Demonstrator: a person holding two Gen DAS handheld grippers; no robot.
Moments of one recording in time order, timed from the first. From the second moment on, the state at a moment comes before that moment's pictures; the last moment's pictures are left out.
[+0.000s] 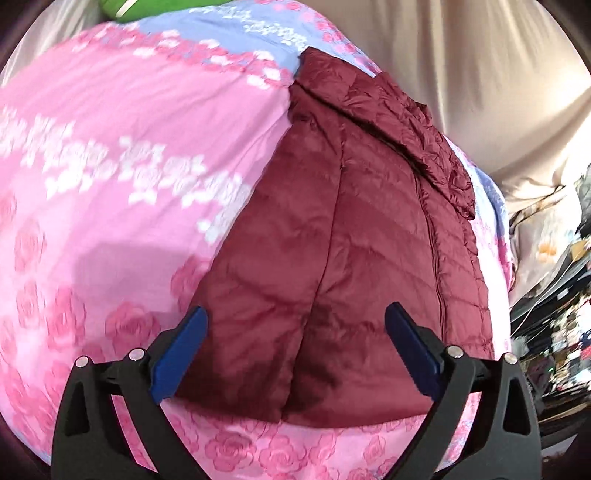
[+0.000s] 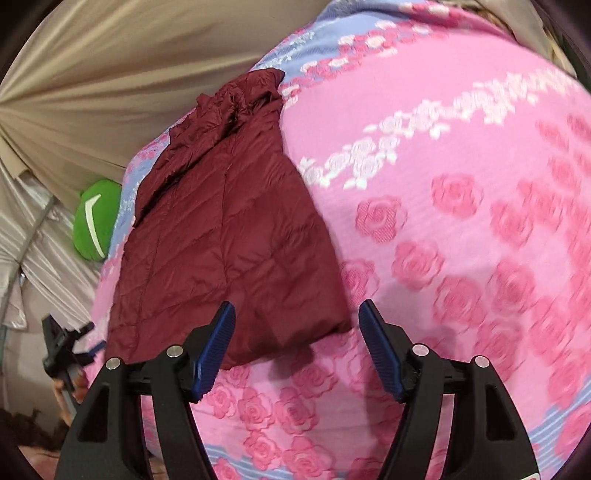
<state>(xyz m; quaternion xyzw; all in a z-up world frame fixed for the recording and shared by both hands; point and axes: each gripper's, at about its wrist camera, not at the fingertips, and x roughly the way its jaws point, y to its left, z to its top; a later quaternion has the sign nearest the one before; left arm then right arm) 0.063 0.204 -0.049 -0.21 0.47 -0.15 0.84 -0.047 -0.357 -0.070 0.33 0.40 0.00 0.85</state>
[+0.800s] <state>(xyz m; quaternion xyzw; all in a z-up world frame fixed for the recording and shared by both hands) 0.051 0.237 -0.047 -0.28 0.45 -0.14 0.84 -0.026 -0.329 -0.071 0.37 0.37 0.05 0.85</state>
